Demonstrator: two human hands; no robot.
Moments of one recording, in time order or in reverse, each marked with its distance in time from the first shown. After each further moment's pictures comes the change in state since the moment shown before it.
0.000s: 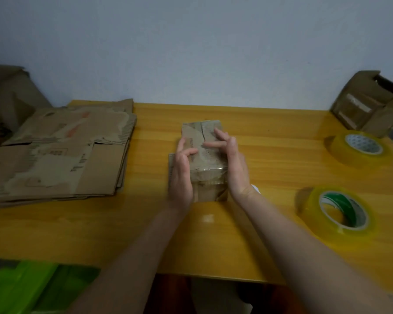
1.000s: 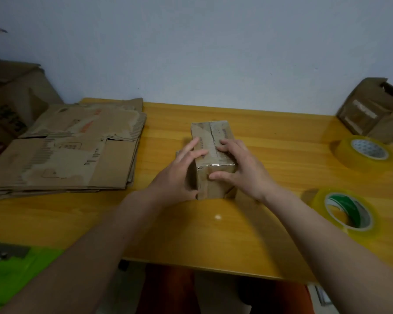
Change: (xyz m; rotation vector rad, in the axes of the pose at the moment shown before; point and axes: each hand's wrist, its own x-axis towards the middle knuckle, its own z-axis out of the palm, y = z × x) left_hand 0.011 0.025 -0.063 0.755 -0.511 0.056; right_hand -0.002 -0.014 -0.028 -0.597 -0.321 -0.107
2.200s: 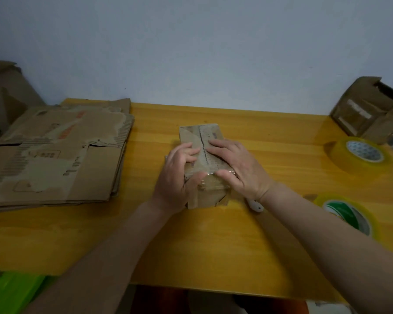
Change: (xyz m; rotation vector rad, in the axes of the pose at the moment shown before) left_hand 0.038 -0.012 0.040 -0.056 0.573 0.300; right_hand 0.027 0.042 -0.004 -0.215 0.025 -0.381
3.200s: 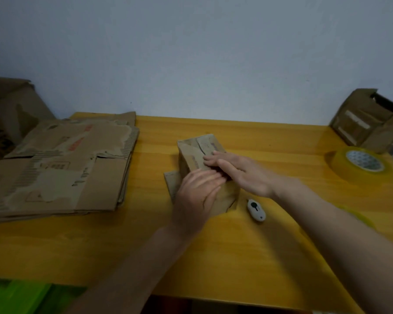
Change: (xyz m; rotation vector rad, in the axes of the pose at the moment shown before) left_hand -0.009 0.041 0.017 0.189 0.053 0.153; right_hand 0.020 -0.028 -0.039 0.207 -0.386 0.257
